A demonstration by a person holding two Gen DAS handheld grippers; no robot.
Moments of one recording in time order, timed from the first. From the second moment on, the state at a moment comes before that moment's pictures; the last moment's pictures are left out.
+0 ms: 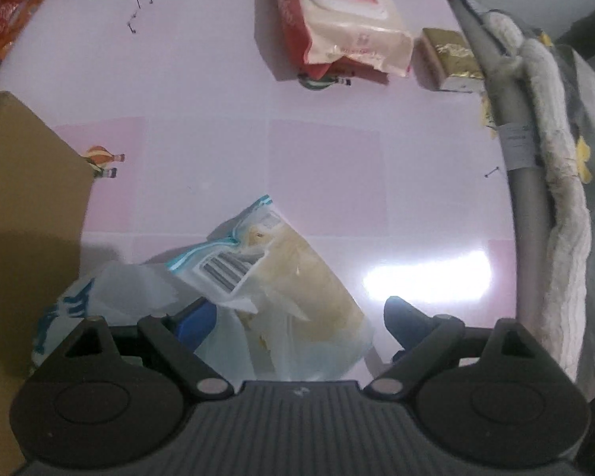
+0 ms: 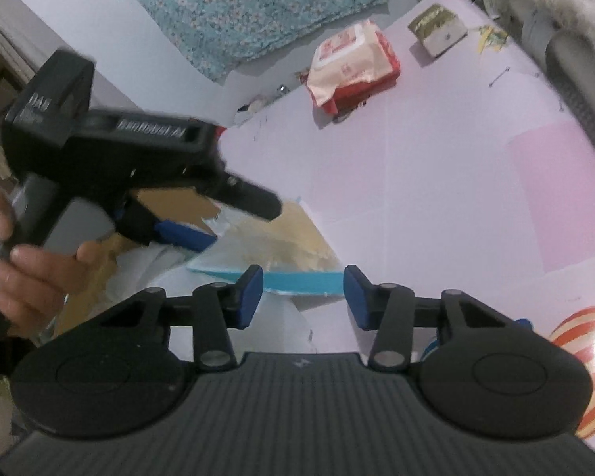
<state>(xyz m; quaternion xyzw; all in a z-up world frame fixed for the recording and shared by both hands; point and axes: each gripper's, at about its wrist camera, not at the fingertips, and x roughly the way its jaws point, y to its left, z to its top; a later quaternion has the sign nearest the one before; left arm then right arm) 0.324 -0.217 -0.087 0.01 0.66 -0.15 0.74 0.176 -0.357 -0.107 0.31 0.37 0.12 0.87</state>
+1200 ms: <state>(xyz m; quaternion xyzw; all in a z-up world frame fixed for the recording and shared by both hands) 0.325 -0.175 -0.061 -0.10 0.58 -0.23 0.78 0.344 -0.474 -0.067 0.14 0.30 -0.01 0.94</state>
